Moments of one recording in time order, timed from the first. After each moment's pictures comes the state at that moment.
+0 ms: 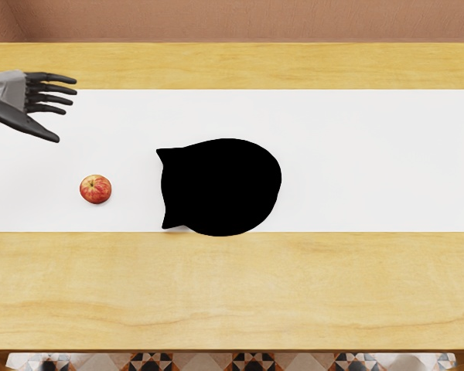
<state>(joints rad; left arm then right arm) -1.05 0.87 -0.32 -0.89 0.38 -0.61 -0.04 -0.02 0.00 -0.05 0.20 0.17 -0.21 -0.05</state>
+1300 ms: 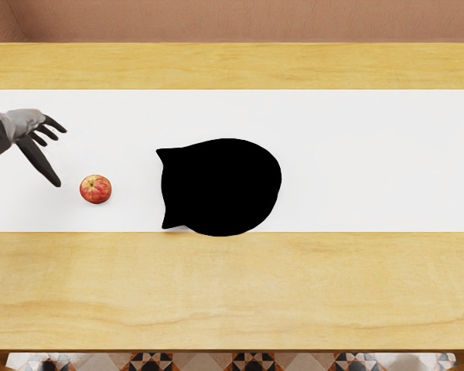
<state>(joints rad) -1.70 0.78 0.62 -1.51 0.32 0.28 0.52 0.00 0.00 -0.04 0.19 0.17 -0.21 -0.05</state>
